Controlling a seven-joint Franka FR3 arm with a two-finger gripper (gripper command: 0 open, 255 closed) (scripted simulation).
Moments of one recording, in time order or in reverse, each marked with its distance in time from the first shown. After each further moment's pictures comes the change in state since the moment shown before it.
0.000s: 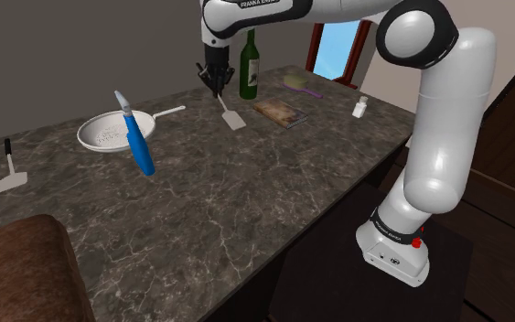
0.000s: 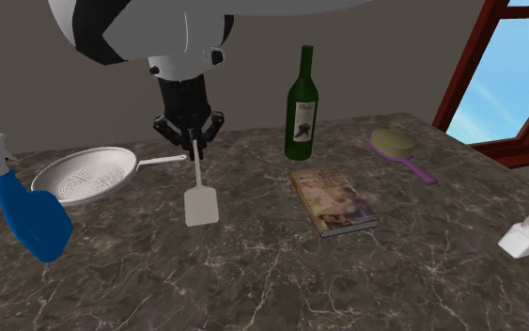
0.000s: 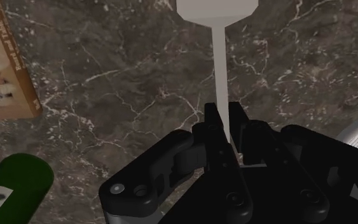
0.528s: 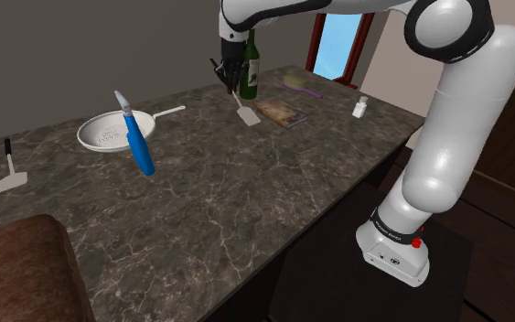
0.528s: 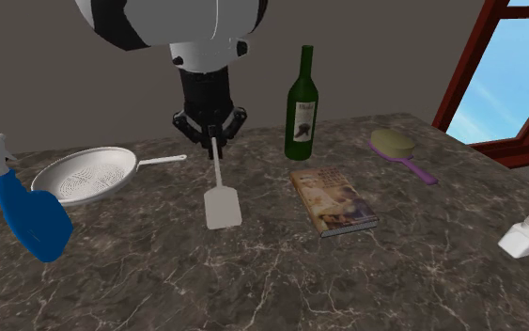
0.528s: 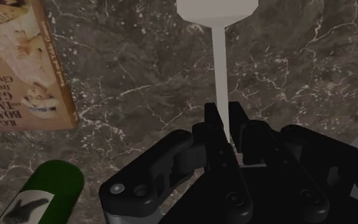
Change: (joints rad) arm -0.044 -0.148 -0.014 -0.163 0.025 0.017 -0.058
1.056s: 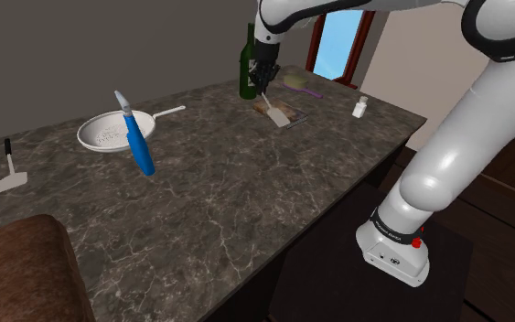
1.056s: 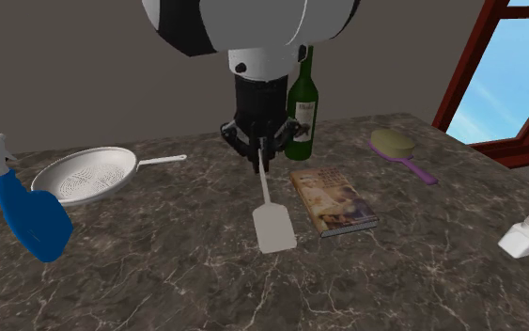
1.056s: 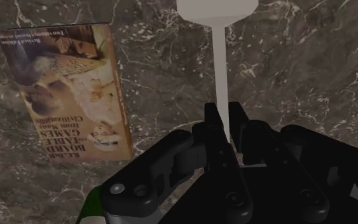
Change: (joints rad) arm -0.069 -0.259 -0.053 -0.320 0.035 0.064 -0.128
